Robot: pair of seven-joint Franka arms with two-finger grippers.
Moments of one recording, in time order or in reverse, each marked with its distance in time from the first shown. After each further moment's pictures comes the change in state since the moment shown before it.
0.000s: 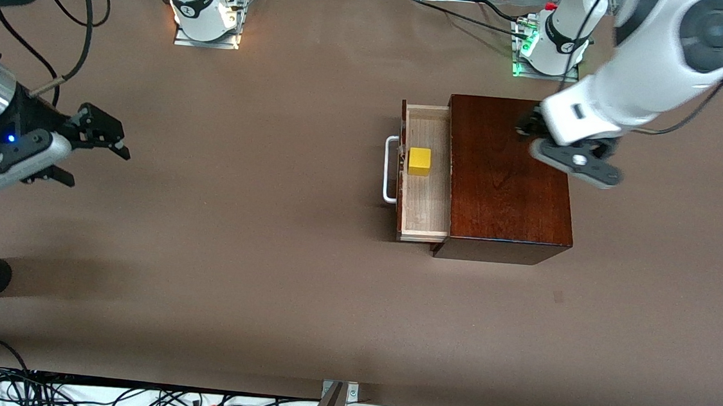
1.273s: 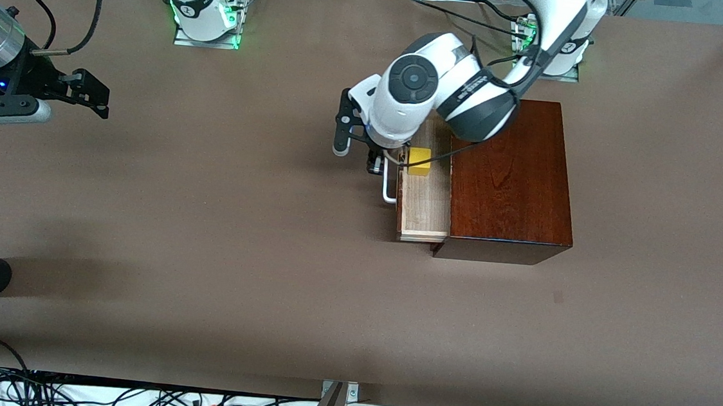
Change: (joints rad) left arm -0.364 0.423 -0.058 0.107 0.026 0.398 0.840; right arm 0.010 -0.244 -0.021 -0.357 -0.200 0.026 0.311
